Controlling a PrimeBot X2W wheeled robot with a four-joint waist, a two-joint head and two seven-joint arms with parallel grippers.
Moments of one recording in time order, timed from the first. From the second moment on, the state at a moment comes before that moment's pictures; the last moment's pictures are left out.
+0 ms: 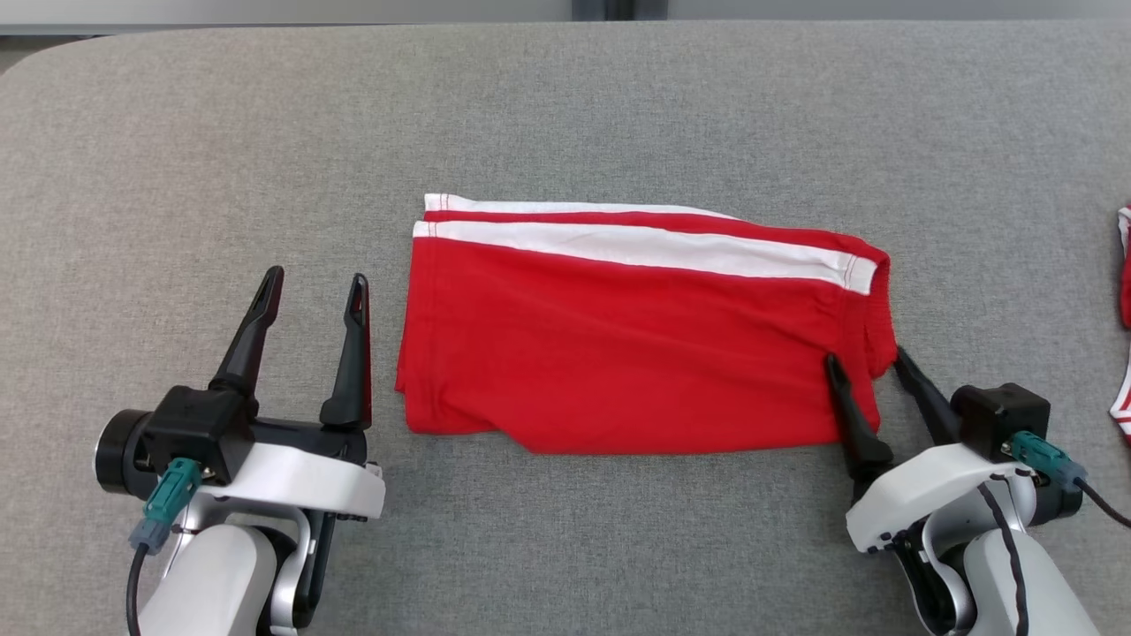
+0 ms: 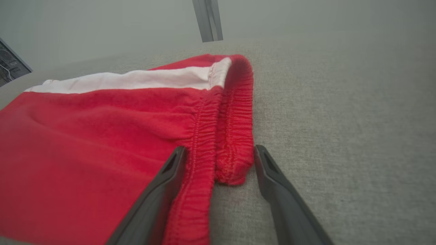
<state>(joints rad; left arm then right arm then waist) -0.24 0.30 -0.36 0.00 -0.41 0.22 -0.21 -0.26 -0.05 0.09 0.34 0.20 0.13 -0.10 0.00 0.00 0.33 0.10</state>
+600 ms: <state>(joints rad) -0.29 0.29 -0.38 0.05 -0.42 0.20 -0.21 -0.30 -0.04 0.07 0.33 0.30 0.13 0.04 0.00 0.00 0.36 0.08</state>
